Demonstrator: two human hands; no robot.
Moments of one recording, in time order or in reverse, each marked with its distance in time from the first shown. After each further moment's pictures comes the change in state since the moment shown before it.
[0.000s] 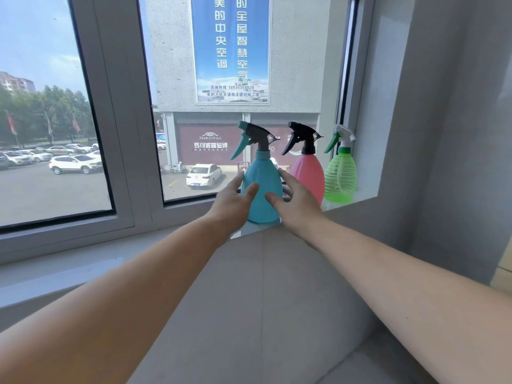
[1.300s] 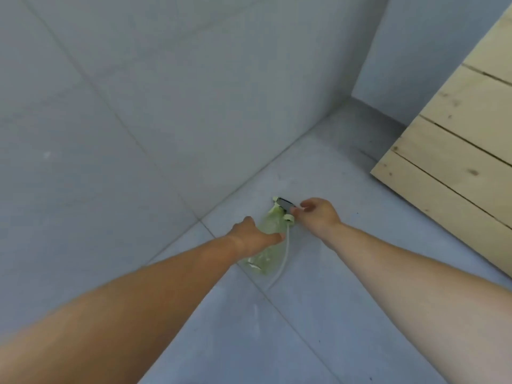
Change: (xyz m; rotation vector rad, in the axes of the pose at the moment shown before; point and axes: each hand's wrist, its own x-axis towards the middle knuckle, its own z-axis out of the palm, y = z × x) left_hand -0.181 -0.403 0.252 0.655 -0.756 -0.829; right_hand -0.292 0.480 -0.024 -0.216 -0.016 1.054
